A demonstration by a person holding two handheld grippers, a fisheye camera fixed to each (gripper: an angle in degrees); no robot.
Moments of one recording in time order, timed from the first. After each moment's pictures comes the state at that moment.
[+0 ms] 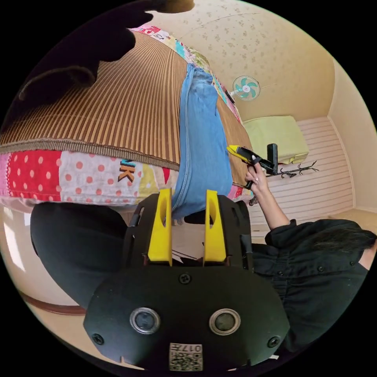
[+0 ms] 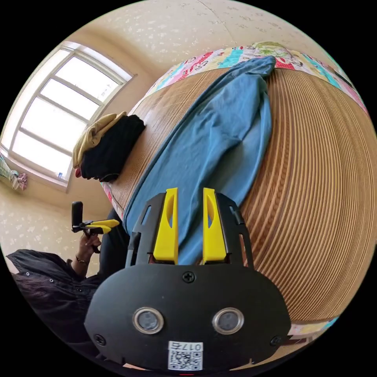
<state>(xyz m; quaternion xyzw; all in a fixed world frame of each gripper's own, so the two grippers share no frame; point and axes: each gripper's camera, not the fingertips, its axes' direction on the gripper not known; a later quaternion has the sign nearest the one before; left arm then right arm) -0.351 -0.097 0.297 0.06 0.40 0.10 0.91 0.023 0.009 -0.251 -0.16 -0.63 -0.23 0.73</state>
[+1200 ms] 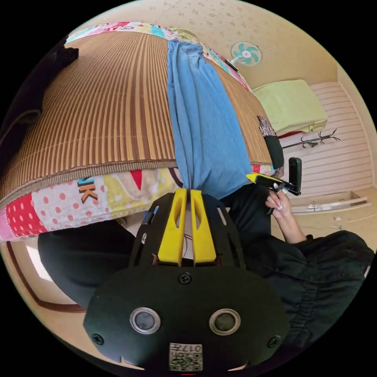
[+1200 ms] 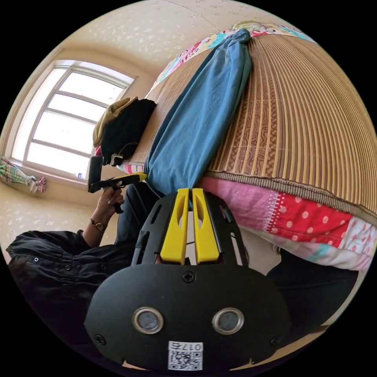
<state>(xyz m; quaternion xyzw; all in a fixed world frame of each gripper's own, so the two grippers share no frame) -0.226 -0.122 0.287 0.01 0.30 0.19 0.93 0.123 0.079 -0.239 -0.21 -0.67 -0.20 0.68</state>
